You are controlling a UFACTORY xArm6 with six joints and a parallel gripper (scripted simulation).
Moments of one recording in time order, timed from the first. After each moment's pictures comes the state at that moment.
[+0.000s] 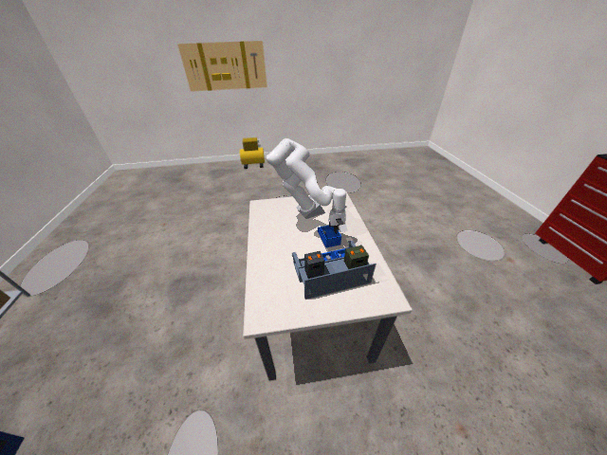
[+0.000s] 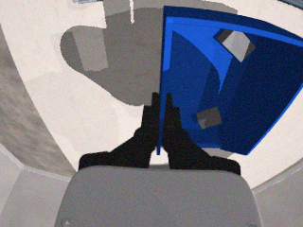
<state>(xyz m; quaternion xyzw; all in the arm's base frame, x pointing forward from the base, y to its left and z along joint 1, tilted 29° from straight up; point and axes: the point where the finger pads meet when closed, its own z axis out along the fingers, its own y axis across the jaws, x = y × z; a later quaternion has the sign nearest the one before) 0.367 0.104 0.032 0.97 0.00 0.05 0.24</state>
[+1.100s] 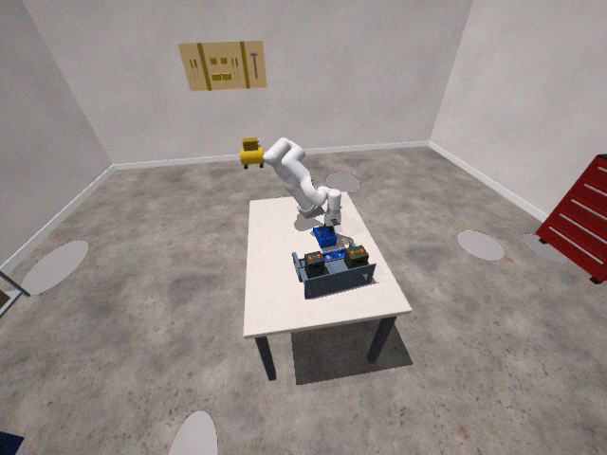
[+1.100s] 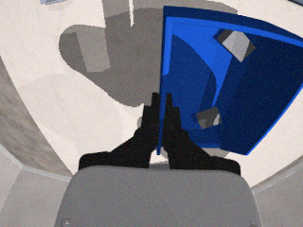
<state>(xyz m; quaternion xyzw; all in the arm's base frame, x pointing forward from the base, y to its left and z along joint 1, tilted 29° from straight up) 0.363 0.078 0.045 0.97 0.00 0.05 0.24</state>
